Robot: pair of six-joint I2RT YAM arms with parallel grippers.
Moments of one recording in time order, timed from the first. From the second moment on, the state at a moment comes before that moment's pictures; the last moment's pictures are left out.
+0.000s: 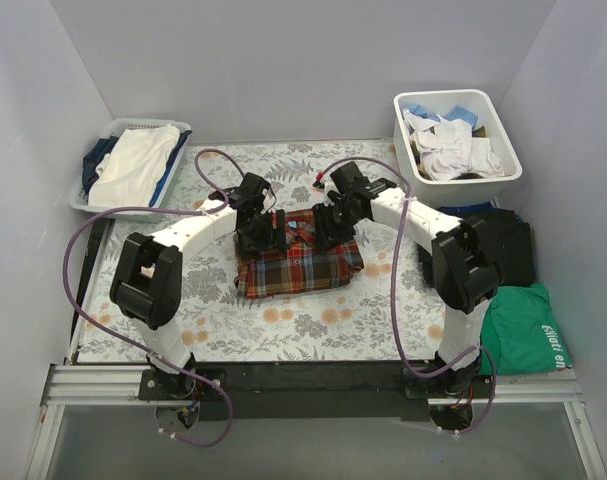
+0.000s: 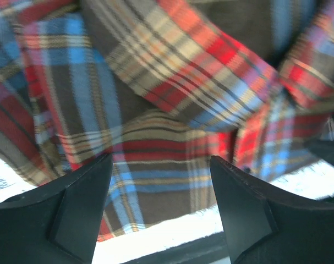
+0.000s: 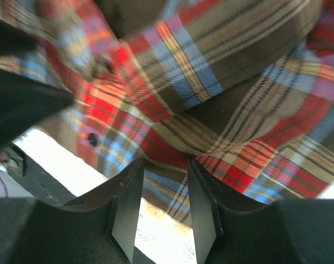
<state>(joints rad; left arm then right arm) -0.46 1.75 1.28 -0.72 0.17 -0.51 0.58 1.88 1.46 -0.67 -0.41 0.25</state>
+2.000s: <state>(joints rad) -0.12 1.72 1.09 -0.65 0.23 -0.62 0.32 2.03 1.20 -0.18 -0.95 0.30</state>
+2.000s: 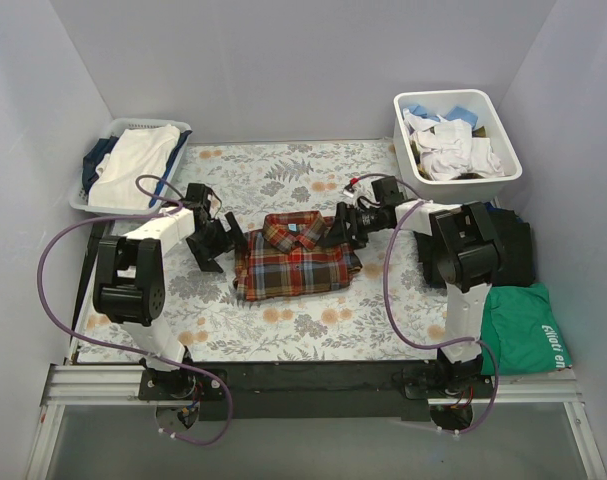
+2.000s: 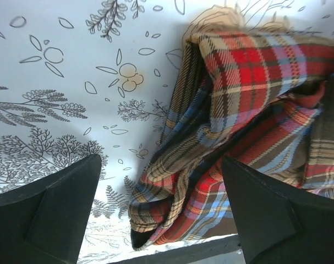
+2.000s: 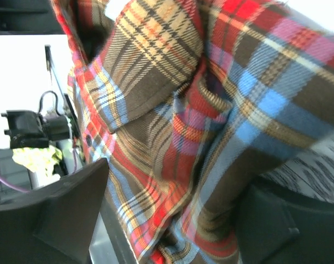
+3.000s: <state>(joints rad) -0.07 1.68 1.41 -0.79 0.20 -0.59 0.31 1.84 1.25 -0.71 -0.47 0.09</state>
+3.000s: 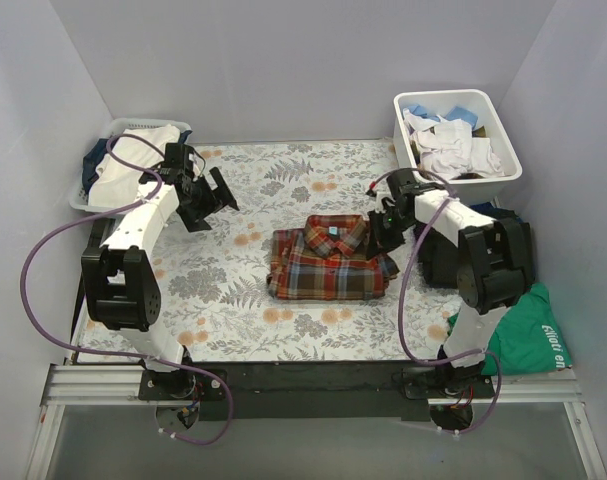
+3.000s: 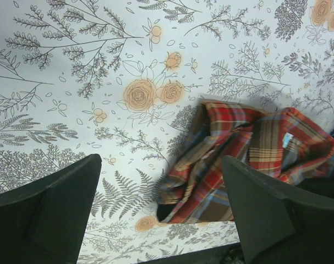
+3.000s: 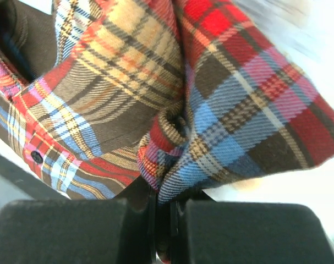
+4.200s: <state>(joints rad) -0.07 1.71 1.45 -0.80 0.22 -0.57 -0.30 1.40 1.36 -1.07 0.22 0.11</state>
